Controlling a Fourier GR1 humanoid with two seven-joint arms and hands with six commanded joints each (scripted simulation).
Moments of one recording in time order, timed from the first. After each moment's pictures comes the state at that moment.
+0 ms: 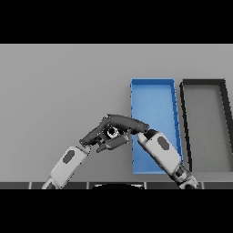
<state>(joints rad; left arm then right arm) -0.26 0.15 -0.52 -1.56 0.09 -0.27 0.00 -0.56 -0.10 0.44 -1.71 -0.28 0.52 0.24</state>
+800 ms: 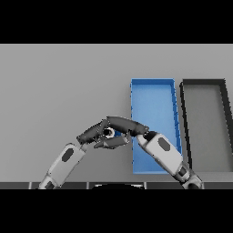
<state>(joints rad) -0.29 0.19 -0.50 -1.54 -0.11 -0.35 -0.04 -0.57 -0.15 0.49 -1.74 -0.34 0.44 0.25</state>
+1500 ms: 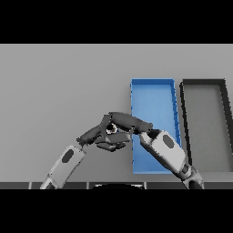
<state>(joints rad) -0.26 0.17 -0.49 -1.53 -0.07 -0.34 0.04 -0.62 -0.17 0.45 -1.79 -0.53 0.36 0.38</state>
